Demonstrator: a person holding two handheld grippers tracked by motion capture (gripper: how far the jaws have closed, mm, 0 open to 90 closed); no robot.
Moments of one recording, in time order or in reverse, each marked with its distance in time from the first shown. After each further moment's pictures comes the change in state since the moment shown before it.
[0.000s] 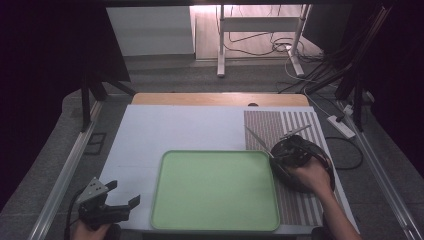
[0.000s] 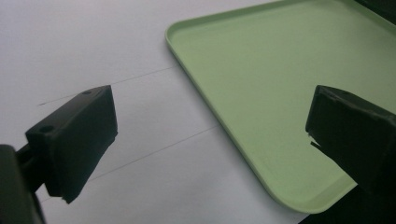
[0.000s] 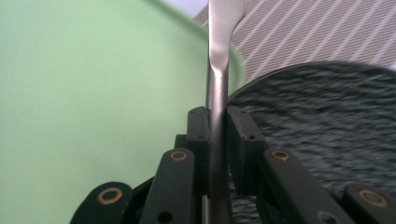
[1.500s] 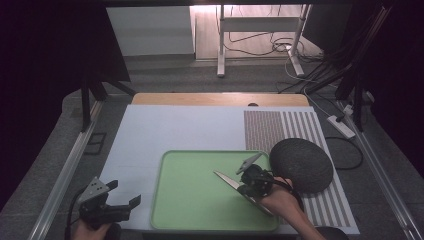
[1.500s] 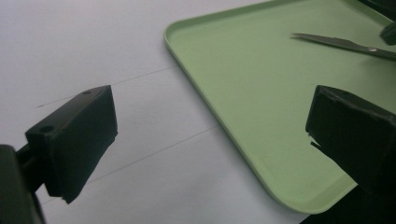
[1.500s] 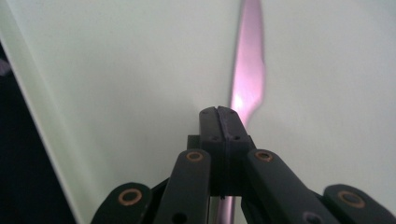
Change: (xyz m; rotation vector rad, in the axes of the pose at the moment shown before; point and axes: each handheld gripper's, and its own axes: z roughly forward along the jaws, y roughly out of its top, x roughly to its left) left arm 0.000 0.001 0.001 0.005 -0.002 0.009; right arm 0.129 0.003 0.039 0.099 0.163 -0.307
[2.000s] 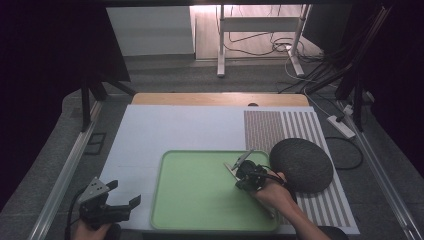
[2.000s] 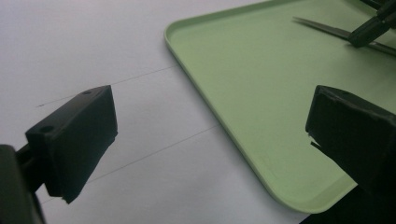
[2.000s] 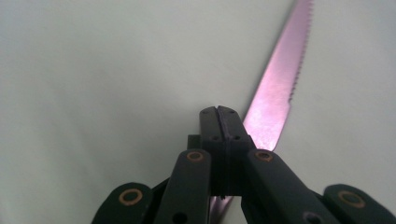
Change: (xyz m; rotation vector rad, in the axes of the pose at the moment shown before) left arm 0.000 0.000 0.000 0.001 0.002 0.002; right arm -0.022 0.003 0.022 0.058 -0.051 -0.004
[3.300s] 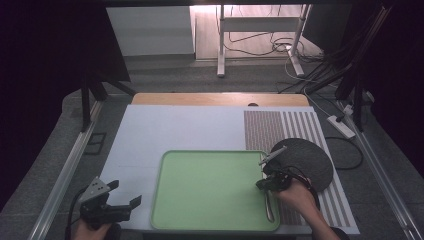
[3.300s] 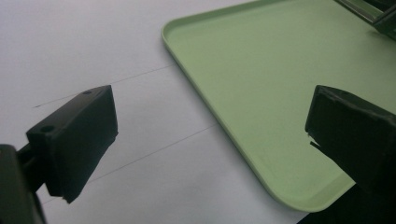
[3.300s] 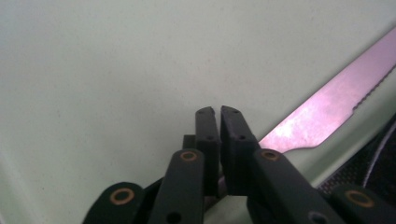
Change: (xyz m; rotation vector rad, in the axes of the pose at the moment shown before) left arm 0.000 0.001 0.001 0.007 -0.011 0.005; right arm -0.033 -0.052 -0.028 -0.065 0.035 0.217
